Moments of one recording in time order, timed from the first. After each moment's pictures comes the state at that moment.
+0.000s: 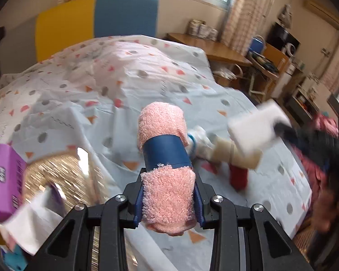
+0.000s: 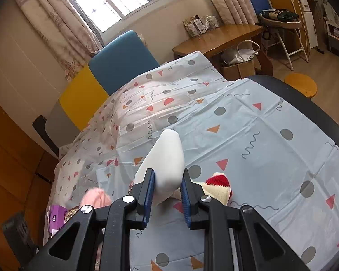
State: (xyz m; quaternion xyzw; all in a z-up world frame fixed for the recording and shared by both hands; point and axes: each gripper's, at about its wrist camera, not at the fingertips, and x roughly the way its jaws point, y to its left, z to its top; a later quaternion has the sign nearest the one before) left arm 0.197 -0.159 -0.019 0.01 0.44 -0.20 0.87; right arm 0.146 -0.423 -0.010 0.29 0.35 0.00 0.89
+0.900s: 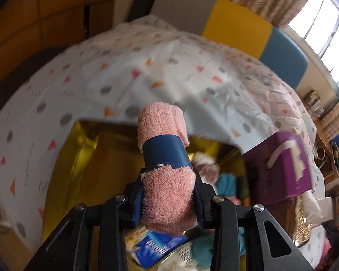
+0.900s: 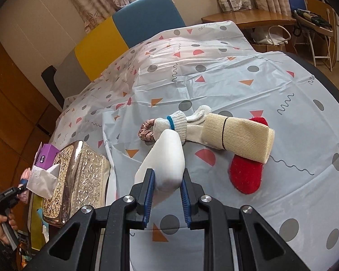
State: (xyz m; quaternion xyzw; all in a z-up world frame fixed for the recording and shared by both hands) left arm 0.135 0.227 -0.067 -0.19 0.46 0.10 0.86; right arm 0.136 -0.346 -0.065 0.20 0.43 0.07 0.88
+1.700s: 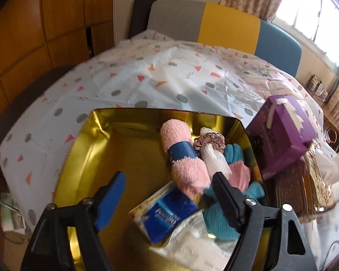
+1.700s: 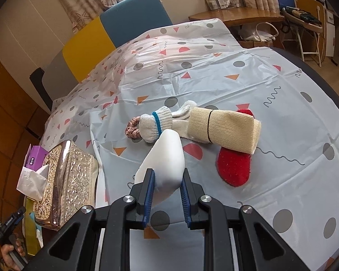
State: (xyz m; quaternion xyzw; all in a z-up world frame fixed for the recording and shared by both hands) left arm 0.076 0.184 -0.065 -0.11 0.41 0.12 0.90; right arm 0.128 -0.349 -0.067 0.21 0.43 0.03 0.88
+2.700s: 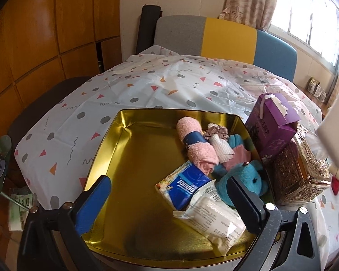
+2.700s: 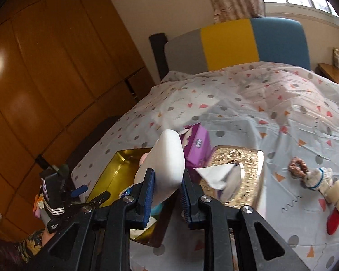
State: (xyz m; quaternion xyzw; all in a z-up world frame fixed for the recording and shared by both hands) left arm 0.010 0.189 -0.054 -0.09 0.37 0.14 0.91; right arm 0.097 -0.107 0.056 0.06 0.37 0.36 0.85
